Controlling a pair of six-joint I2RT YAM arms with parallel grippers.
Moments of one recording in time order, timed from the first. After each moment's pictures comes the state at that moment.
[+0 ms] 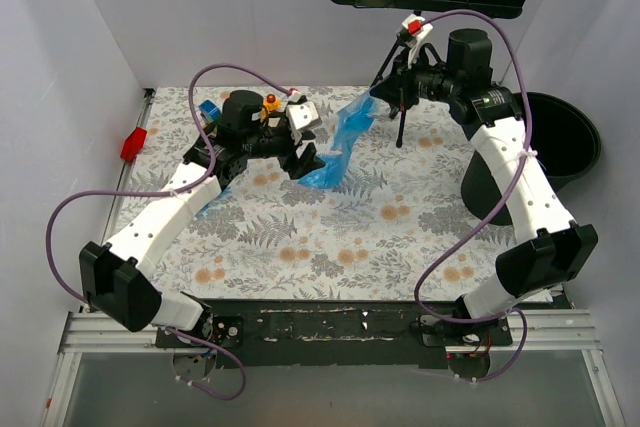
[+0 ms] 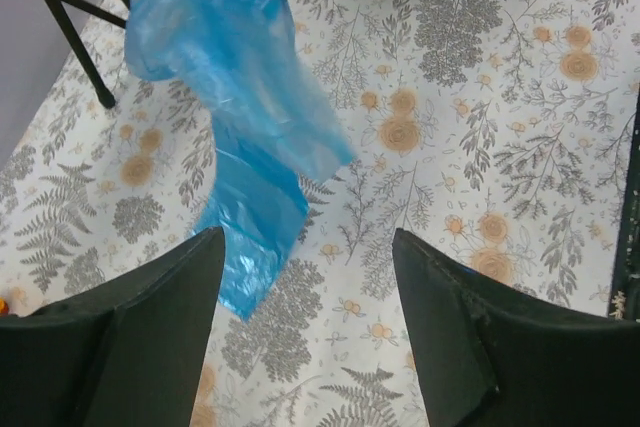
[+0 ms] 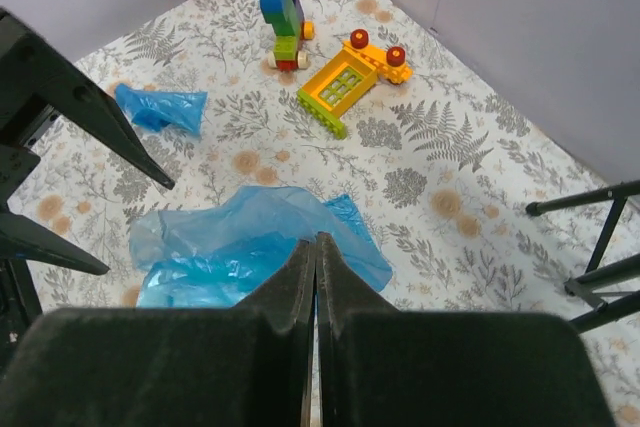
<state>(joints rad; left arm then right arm) -0.51 1.40 1.33 -0.36 0.64 0.43 0.29 1.56 1.74 -0.51 -0.71 -0.08</state>
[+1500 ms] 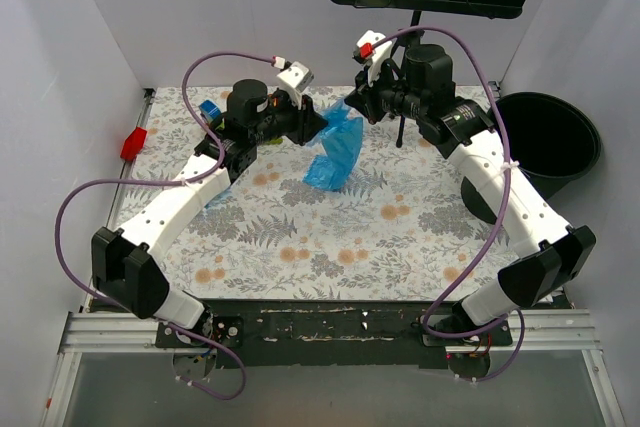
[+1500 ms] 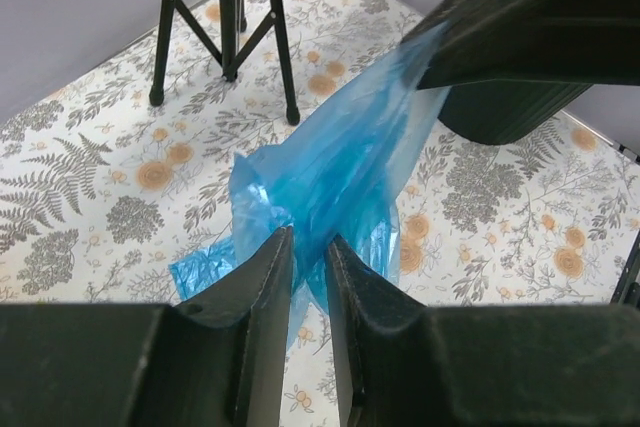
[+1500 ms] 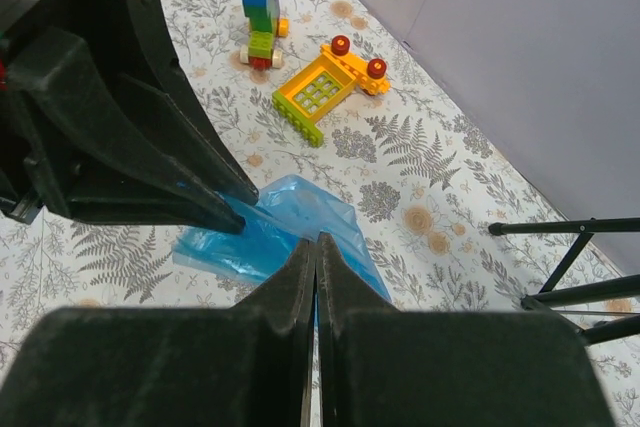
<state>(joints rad) -0.53 1.46 1.37 -0.11 0.39 -0.07 0.55 1.52 1.71 -0.48 -0.37 -0.21</state>
